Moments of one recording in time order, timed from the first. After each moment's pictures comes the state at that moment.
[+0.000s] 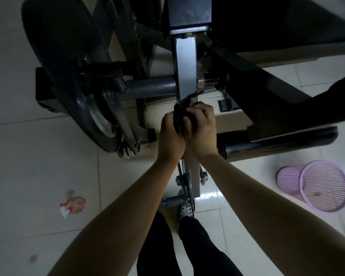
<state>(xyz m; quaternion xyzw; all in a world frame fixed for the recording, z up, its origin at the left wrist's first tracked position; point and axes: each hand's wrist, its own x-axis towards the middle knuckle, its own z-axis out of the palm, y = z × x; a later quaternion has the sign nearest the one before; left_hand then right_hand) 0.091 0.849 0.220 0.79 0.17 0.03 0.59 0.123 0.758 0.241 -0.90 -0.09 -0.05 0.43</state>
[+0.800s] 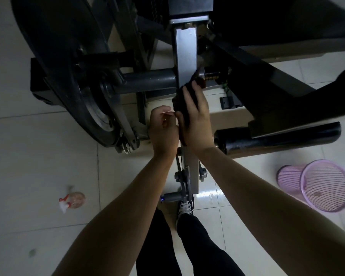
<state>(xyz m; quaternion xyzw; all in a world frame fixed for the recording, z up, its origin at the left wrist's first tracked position) 0.091 0.852 0.225 0.68 0.31 0.15 0.65 0.129 0.765 0.236 -0.90 -0.17 -0.04 0.40</state>
